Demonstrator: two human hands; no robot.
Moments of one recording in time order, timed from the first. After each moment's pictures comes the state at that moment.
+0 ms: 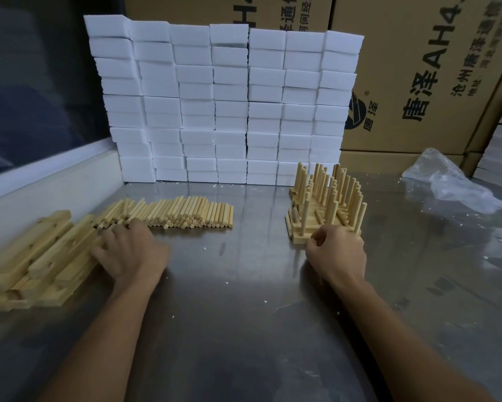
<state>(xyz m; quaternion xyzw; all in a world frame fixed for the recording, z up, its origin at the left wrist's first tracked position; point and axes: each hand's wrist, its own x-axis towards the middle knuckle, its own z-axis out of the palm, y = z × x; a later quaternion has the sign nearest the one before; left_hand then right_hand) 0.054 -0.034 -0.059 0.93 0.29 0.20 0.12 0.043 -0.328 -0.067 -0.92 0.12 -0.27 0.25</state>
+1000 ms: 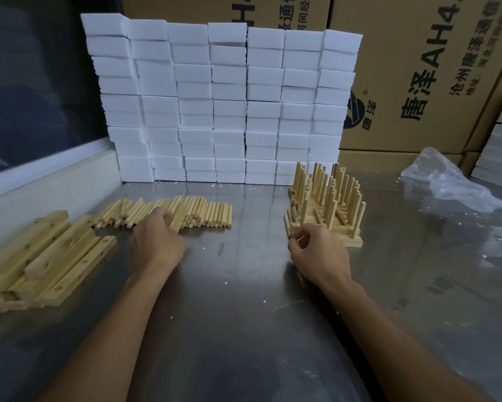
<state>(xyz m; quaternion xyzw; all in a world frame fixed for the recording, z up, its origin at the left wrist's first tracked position) 0.067 -0.052 -0.061 0.87 0.15 0.29 0.36 0.044 -0.310 -0.068 -0.93 0.03 -0.24 0.29</state>
